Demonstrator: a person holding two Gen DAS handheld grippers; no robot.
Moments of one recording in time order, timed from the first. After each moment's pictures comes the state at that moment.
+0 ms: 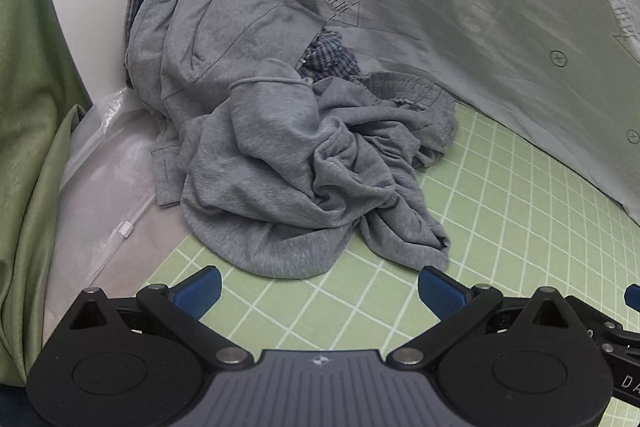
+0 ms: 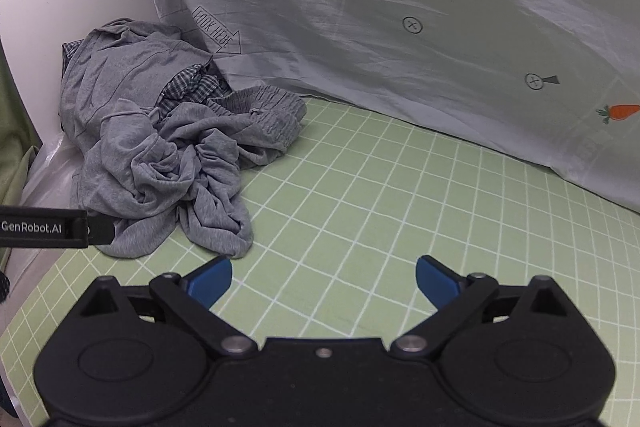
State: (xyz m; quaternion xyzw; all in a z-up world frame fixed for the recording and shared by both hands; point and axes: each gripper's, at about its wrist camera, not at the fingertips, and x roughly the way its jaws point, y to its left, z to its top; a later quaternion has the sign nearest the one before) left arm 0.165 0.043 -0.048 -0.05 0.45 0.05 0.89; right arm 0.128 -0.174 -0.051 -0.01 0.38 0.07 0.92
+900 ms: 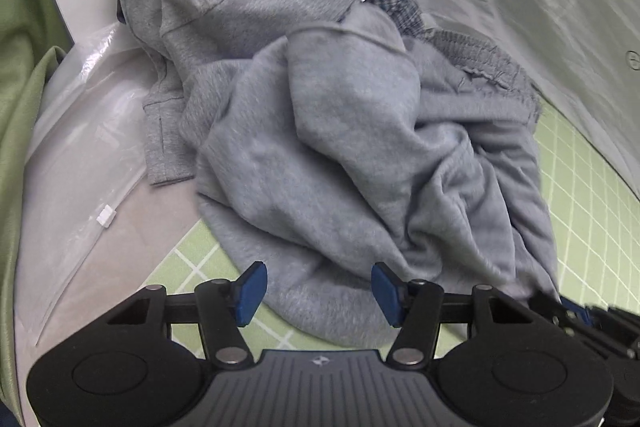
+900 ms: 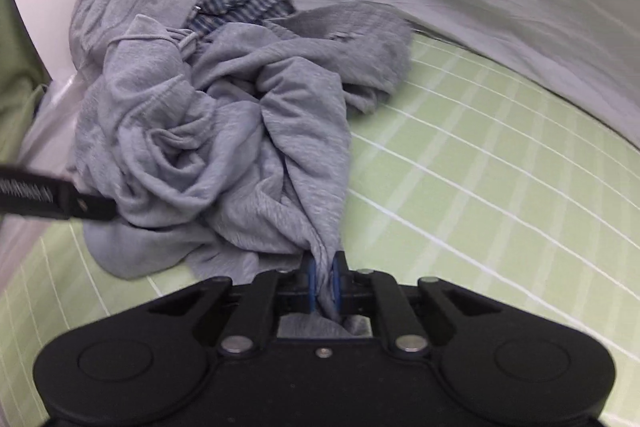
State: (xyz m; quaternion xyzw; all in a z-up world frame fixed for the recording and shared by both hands) left arm 0.217 0.088 -0.086 -0.08 0.51 0.06 0.85; right arm 0.206 -0.136 -0.129 -0.04 0.45 0.15 0.88
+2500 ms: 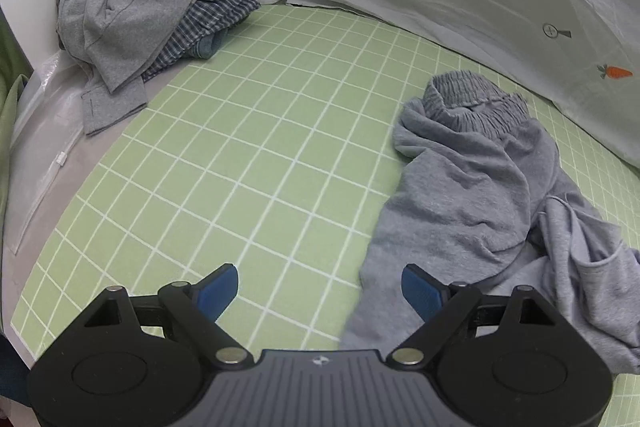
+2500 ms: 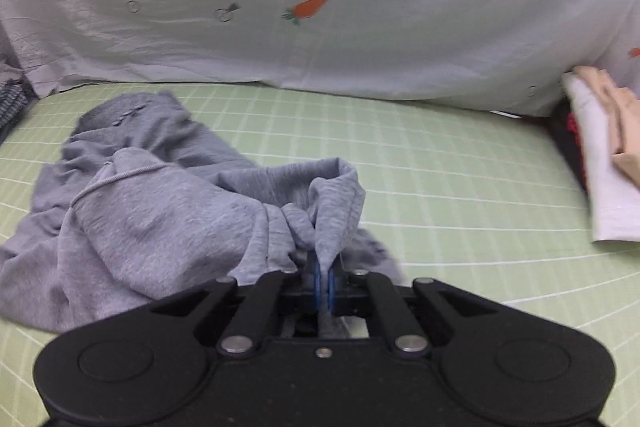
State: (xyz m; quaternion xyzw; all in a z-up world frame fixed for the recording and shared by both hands) left arm 0.084 -0.055 -0.051 -0.02 0.51 -0.03 0.86; right arm -0.021 -0.449 -0.043 0.01 0.37 -0.19 0.91
